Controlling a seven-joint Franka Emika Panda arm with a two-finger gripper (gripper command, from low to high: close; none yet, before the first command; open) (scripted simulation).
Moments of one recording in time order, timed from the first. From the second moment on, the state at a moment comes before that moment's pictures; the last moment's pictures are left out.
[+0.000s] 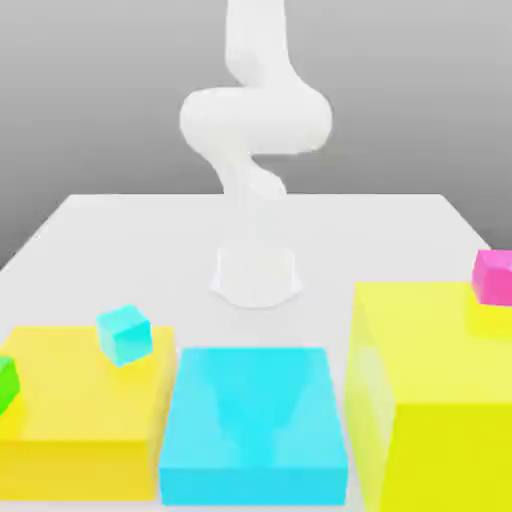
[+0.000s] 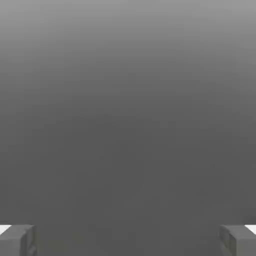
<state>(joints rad) 0.06 -0.77 0.03 -2.28 0.04 2.28 0.79</state>
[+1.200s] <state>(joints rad) 0.60 0.09 0.32 -2.76 -0.10 2.78 -0.67</state>
